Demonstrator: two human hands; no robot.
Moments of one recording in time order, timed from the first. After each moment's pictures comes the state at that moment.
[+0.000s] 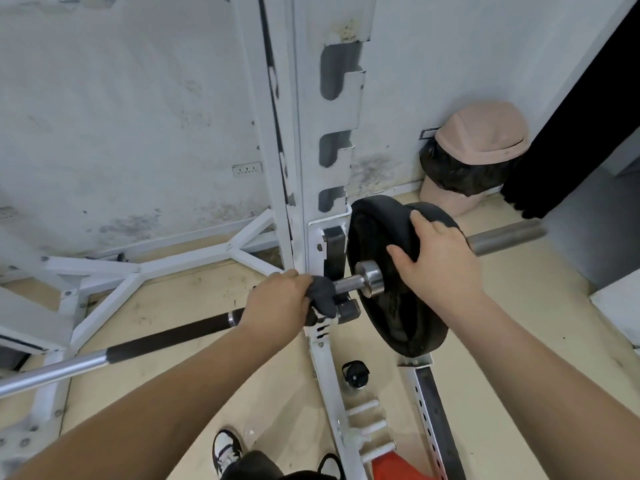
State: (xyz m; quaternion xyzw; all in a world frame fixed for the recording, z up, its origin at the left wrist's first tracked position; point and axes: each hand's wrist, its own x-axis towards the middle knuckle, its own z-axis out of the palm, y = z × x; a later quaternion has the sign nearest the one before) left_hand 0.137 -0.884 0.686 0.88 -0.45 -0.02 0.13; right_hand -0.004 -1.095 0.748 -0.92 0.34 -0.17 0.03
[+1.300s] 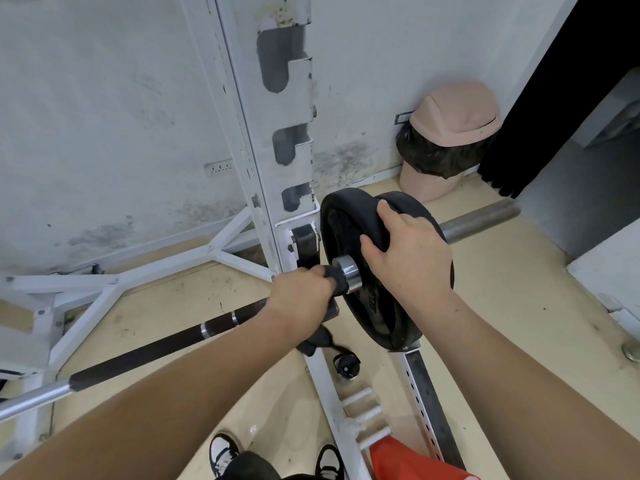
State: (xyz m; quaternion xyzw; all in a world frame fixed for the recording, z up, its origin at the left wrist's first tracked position) left_hand 0.104 -0.959 0.706 0.83 -0.54 -0.08 -0.13; right_hand 0.003 -1.098 0.732 -0.90 0.37 -0.24 0.04
